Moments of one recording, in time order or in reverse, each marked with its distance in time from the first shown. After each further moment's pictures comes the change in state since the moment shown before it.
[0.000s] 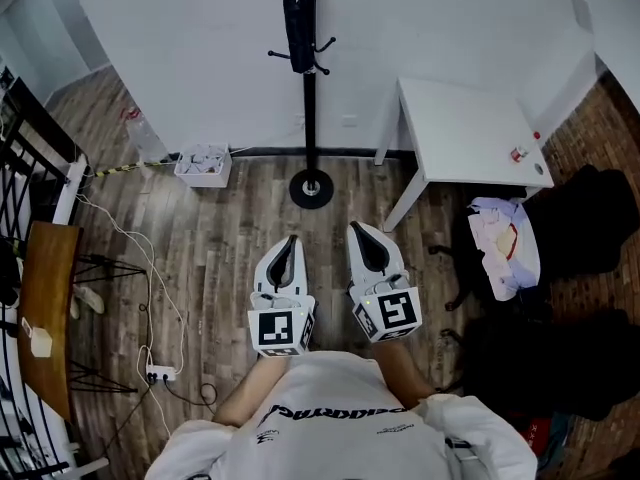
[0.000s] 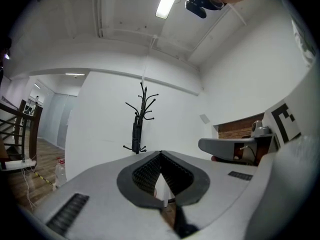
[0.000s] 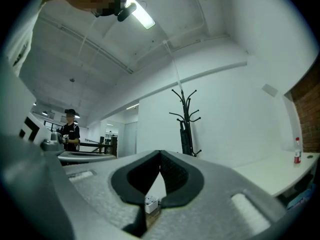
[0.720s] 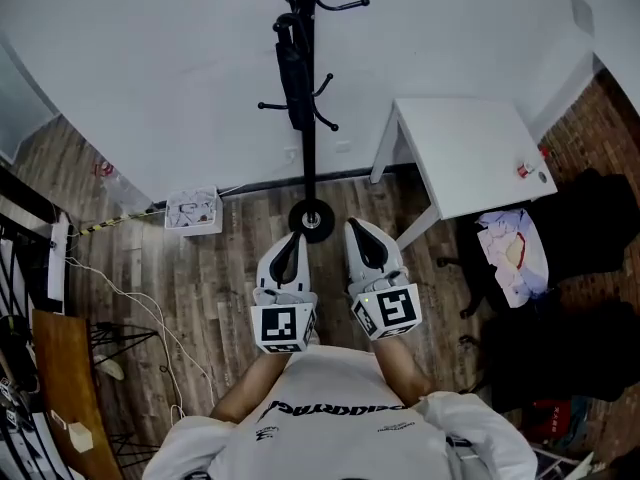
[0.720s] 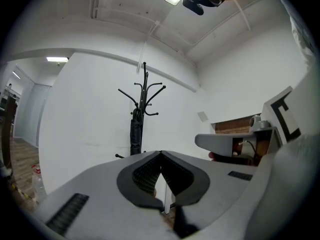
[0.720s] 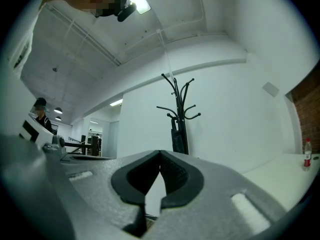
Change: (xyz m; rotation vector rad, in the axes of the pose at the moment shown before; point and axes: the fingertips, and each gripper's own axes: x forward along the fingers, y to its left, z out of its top) left arm 0.247 0.161 0.028 0.014 0.049 -0.180; right arm 0.280 -0.054 0.006 -0.008 -0.004 -0.151
